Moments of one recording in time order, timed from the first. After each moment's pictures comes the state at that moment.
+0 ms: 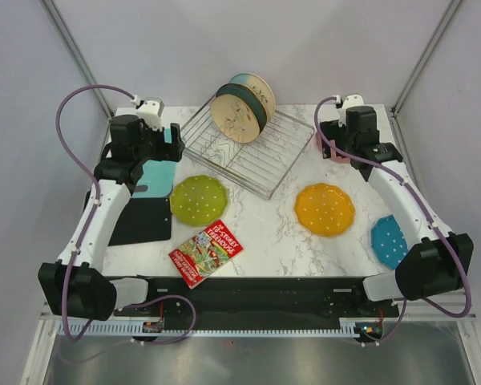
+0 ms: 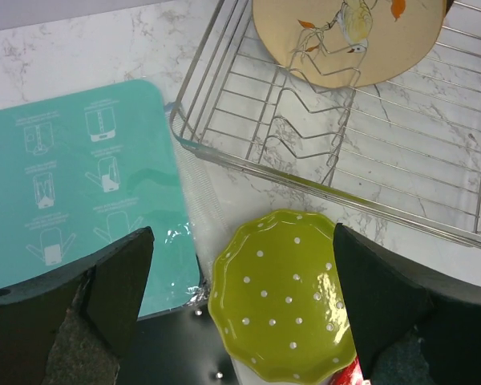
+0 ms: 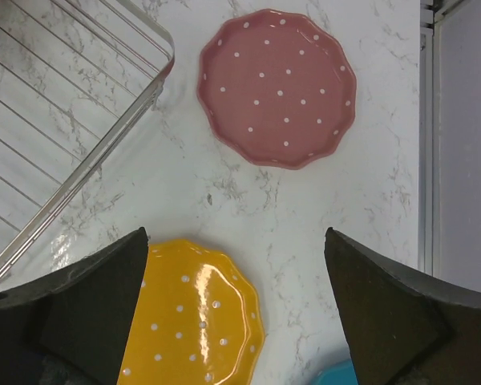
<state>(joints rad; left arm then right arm) -0.09 1.26 1.19 -0.37 0.15 0.04 0.20 1.41 1.30 -0.48 0.21 -0.05</state>
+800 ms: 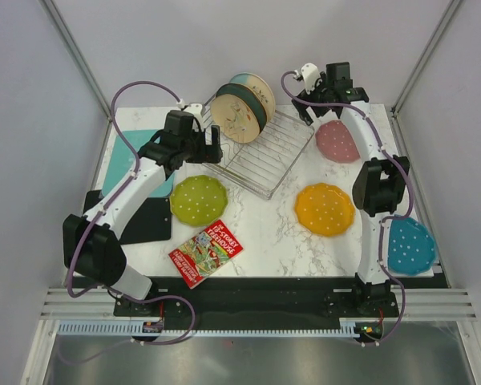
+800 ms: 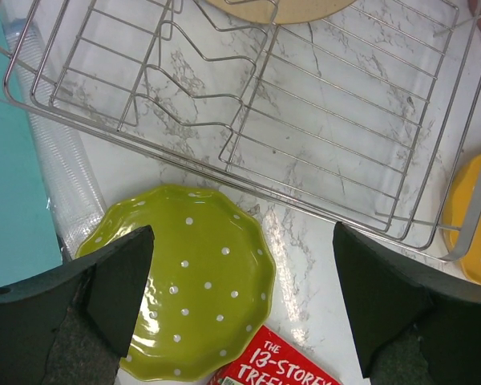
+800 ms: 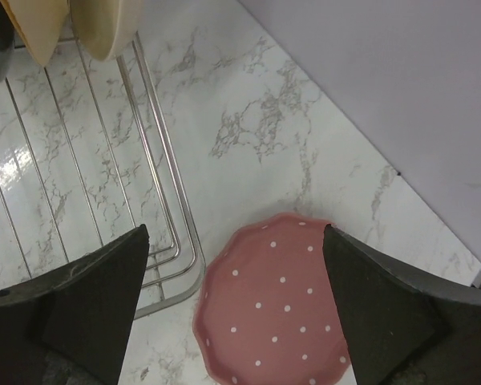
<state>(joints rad) -0.38 1.52 1.34 -0.48 -0.01 -0.24 0.14 2.22 2.24 -0.66 -0.24 -0.56</state>
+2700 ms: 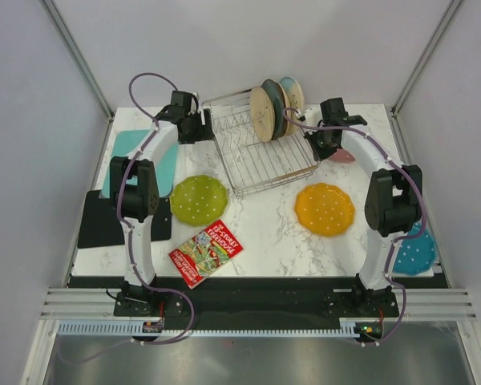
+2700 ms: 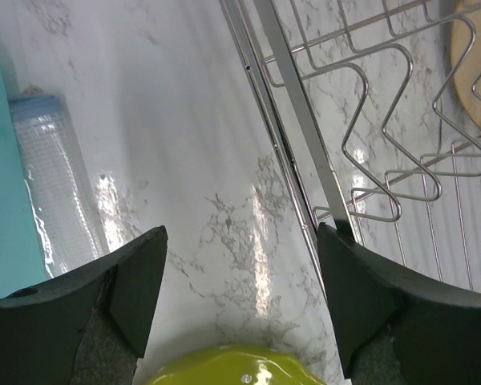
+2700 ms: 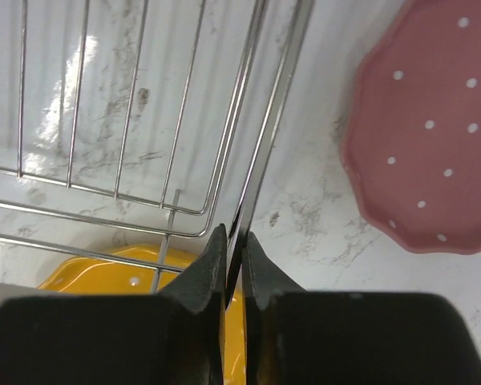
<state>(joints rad) -0.21 2.18 1.86 -0.53 0.12 -0.27 0.17 1.96 1.66 -0.73 -0.13 -0.40</state>
